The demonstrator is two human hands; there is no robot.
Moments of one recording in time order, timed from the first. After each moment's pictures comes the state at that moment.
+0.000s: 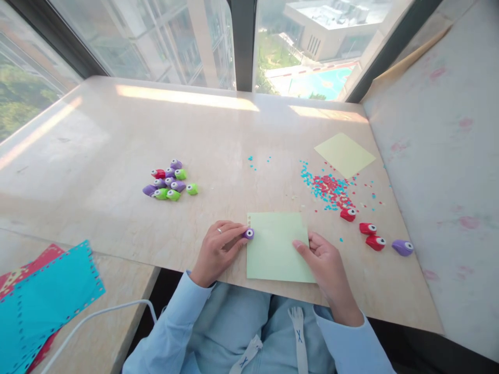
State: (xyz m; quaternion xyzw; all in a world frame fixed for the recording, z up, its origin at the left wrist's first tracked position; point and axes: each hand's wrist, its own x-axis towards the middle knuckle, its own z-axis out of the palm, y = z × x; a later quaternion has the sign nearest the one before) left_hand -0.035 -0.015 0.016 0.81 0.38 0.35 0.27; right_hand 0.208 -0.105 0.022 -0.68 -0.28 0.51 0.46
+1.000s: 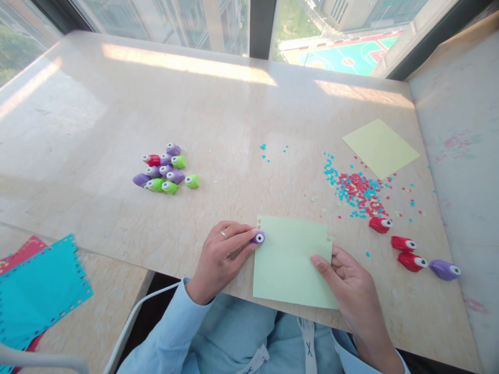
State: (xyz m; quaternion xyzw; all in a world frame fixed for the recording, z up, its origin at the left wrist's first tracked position) left_hand -0.031 -0.014 0.022 0.80 0.40 0.34 0.29; right_hand 0.209 -0.110 0.034 -0.73 -0.26 0.50 0.40
